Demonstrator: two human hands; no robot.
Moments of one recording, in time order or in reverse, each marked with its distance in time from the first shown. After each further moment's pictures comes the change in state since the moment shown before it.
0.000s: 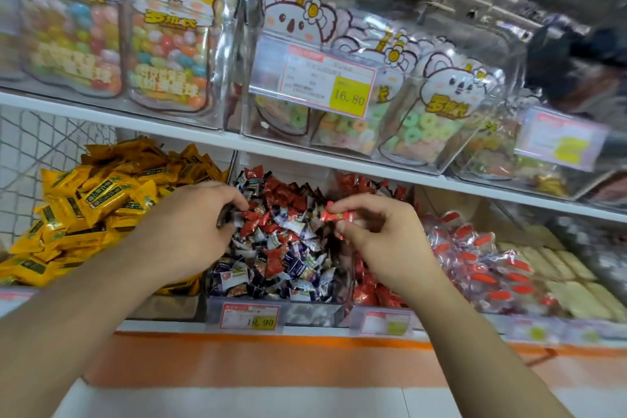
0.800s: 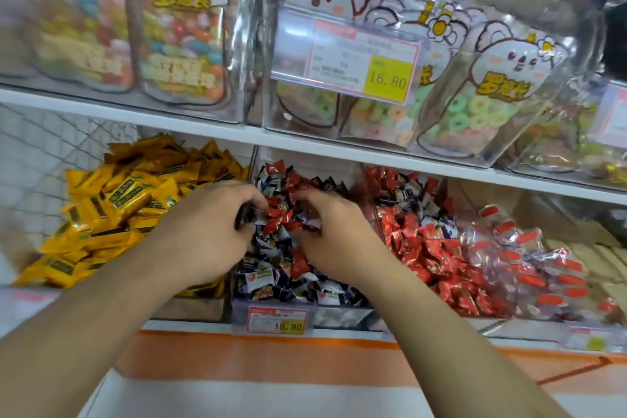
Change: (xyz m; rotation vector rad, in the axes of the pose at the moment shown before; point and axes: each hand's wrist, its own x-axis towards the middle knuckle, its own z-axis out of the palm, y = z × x) left_hand 0.004 -0.008 0.002 0.009 0.008 0.024; right_hand 0.034 -0.010 0.081 -0.395 -0.248 -0.147
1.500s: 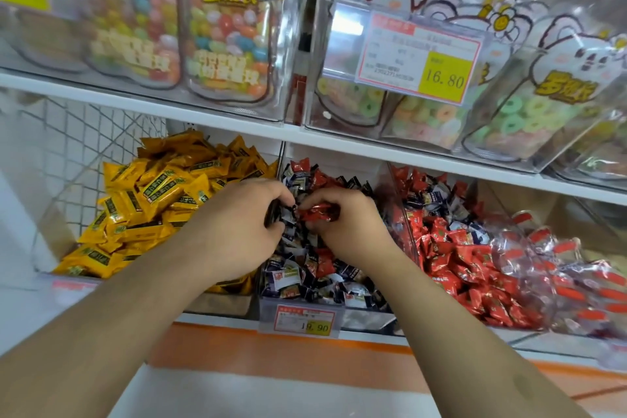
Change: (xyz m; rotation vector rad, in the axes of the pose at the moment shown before) left_hand 0.000 -0.004 -0.003 -0.030 -0.050 -0.035; right_hand 0.034 0.016 0.033 0.217 0.100 0.016
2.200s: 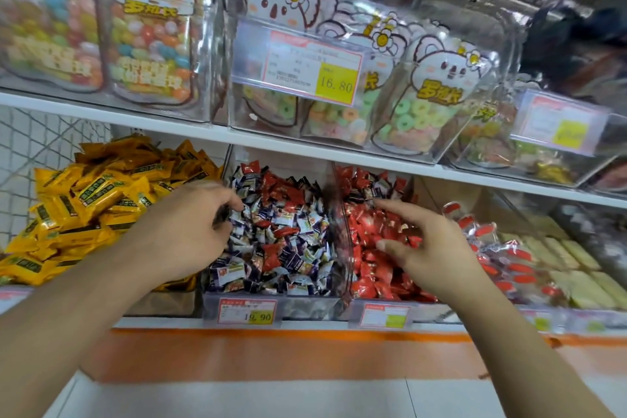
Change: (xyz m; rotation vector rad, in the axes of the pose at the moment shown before) left_hand -0.002 0.010 0.010 0.083 0.040 0.052; right_hand -0.111 0.033 -0.146 -0.249 0.110 0.198
